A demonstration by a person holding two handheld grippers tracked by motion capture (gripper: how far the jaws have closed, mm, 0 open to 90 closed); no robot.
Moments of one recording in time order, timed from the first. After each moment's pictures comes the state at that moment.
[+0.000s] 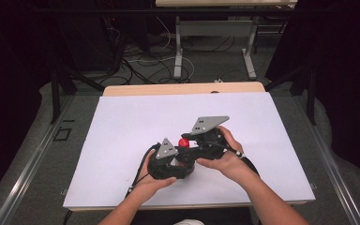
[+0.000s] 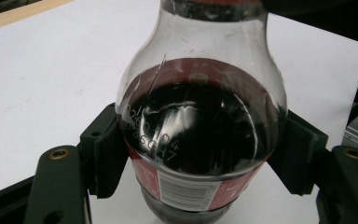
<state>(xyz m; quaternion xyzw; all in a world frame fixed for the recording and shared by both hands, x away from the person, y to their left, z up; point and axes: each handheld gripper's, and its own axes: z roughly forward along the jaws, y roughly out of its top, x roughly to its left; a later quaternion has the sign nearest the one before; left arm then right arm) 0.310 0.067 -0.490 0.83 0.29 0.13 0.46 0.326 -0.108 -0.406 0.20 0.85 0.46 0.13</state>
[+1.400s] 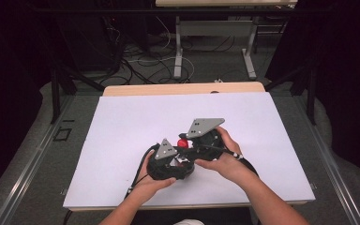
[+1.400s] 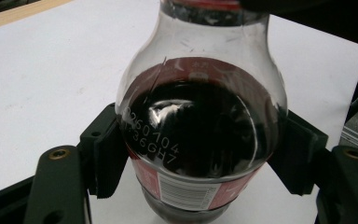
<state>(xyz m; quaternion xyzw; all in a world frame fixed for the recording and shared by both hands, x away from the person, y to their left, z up) 0.307 0.068 -0.489 0.82 0.30 0.12 0.47 0.321 -0.101 -0.402 0.17 0.86 0.45 0.16</state>
